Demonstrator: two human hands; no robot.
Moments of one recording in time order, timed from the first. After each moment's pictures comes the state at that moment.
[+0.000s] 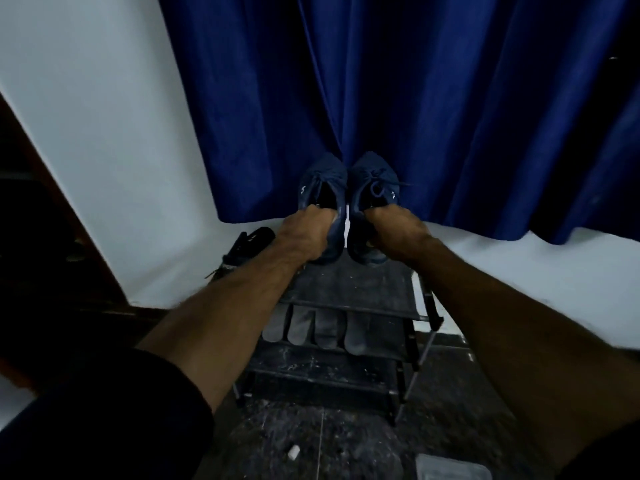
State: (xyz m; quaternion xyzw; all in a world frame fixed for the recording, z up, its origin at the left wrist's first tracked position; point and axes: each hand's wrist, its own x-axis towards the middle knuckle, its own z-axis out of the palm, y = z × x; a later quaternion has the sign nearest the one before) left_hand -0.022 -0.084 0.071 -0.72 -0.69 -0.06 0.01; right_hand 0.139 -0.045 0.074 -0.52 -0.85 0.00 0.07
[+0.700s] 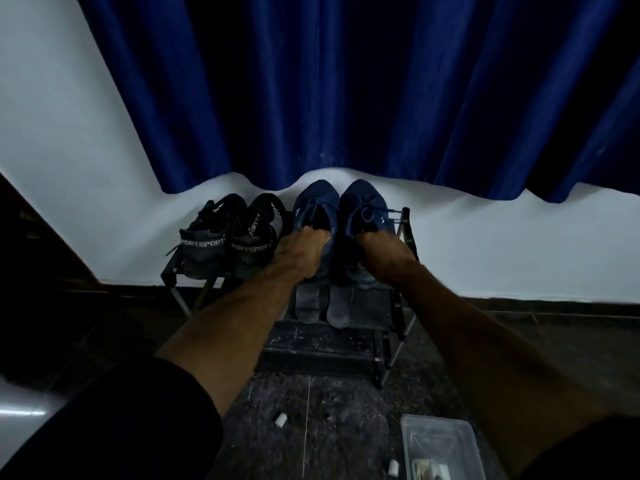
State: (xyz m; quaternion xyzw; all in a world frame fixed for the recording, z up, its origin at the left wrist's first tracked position) left_hand 0.008 -0.039 -0.043 -0.73 -0.68 -0.01 -0.05; right_hand 0.170 -0.016 -0.041 -0.55 -0.83 0.08 0.00
